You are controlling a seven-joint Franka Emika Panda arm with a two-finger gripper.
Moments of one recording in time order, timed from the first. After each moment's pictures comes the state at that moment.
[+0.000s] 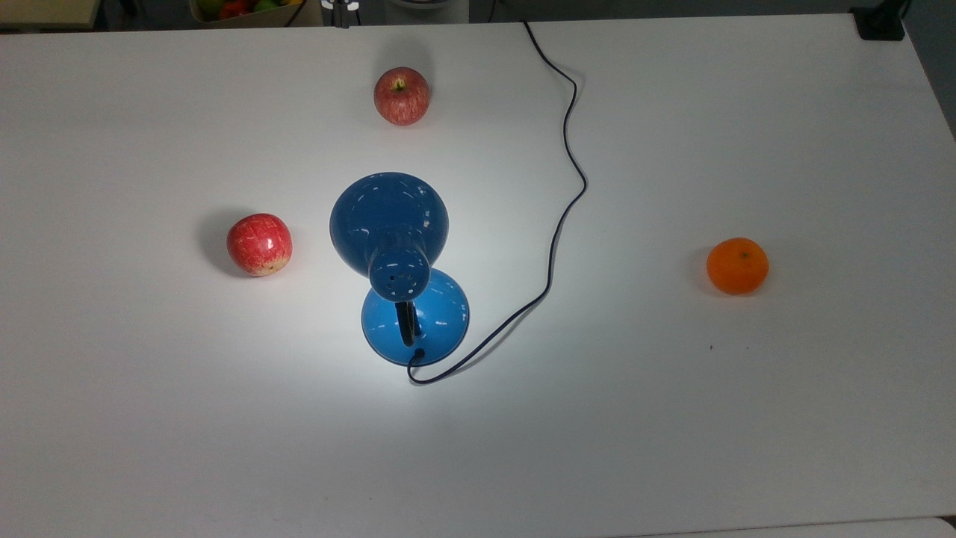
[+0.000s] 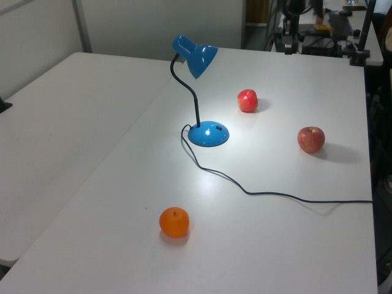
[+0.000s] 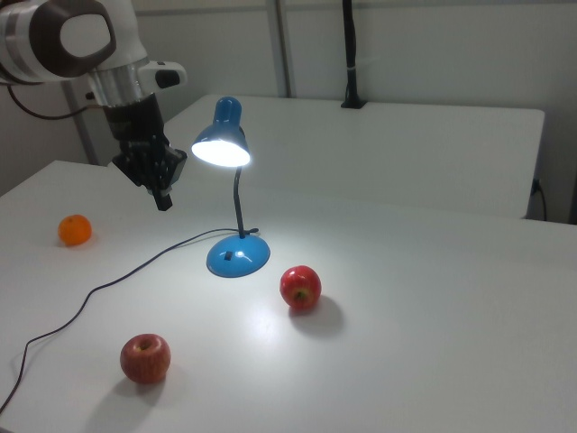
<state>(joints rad) 0.04 -0.03 -0.01 -1.69 -0.12 1.62 -0.07</state>
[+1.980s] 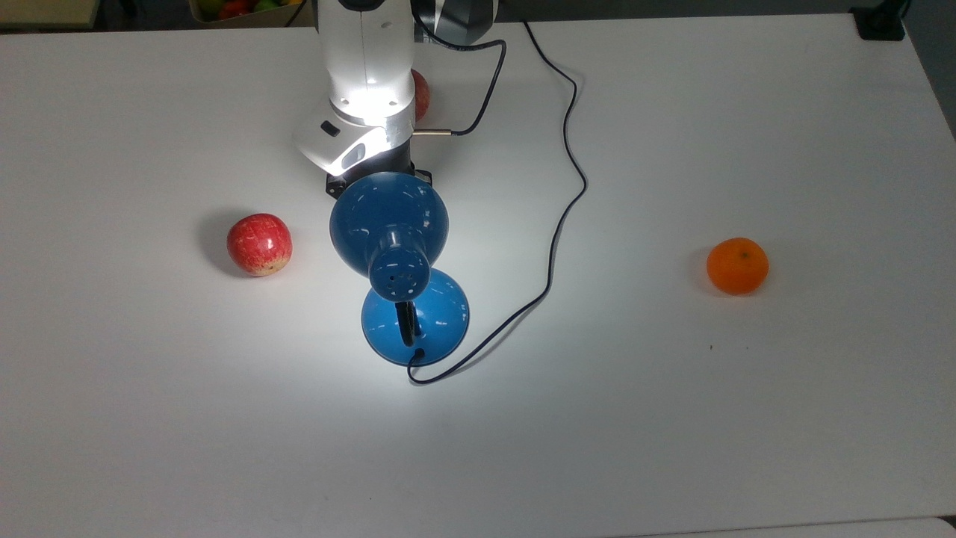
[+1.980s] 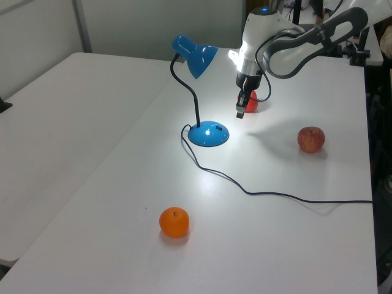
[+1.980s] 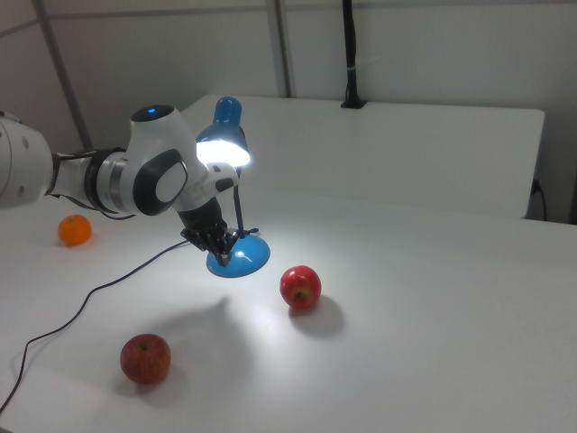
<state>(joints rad) 0.05 0.30 0.01 -1.89 -0.08 2.37 -0.02</state>
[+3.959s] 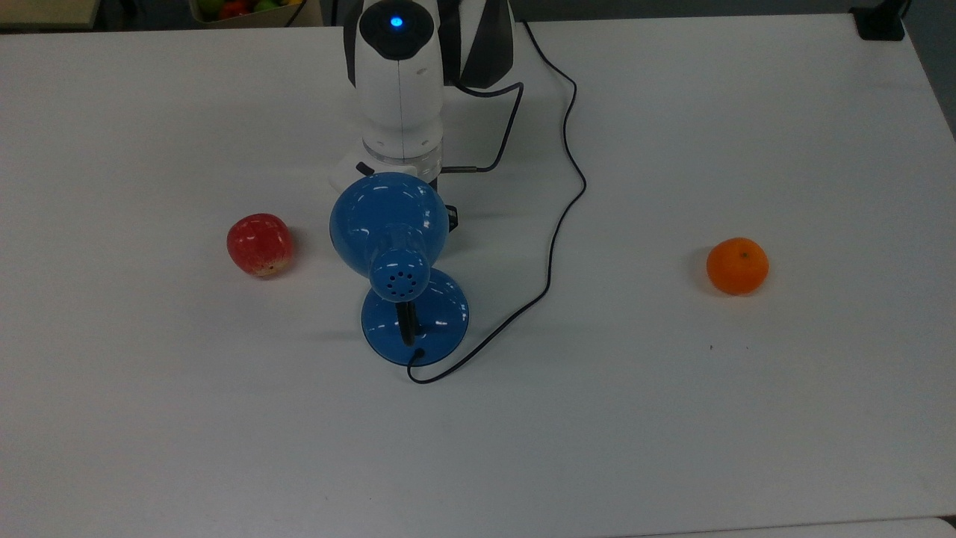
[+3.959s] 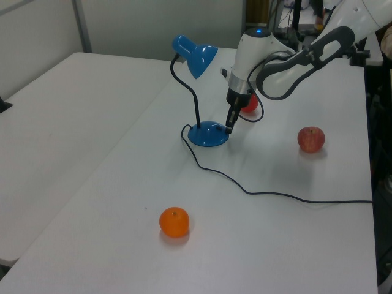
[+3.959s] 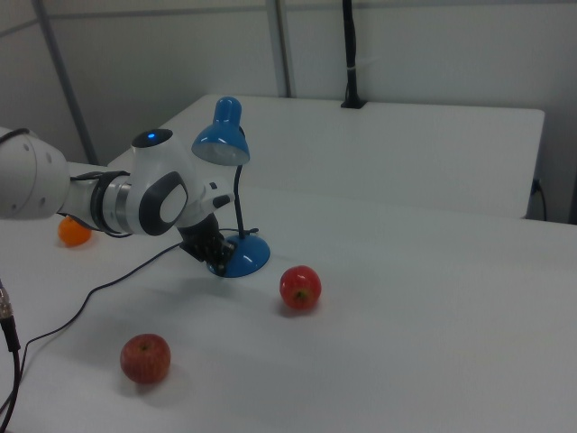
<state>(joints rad) 0.09 0.41 0.01 -1.87 -0.08 2.49 0.01</state>
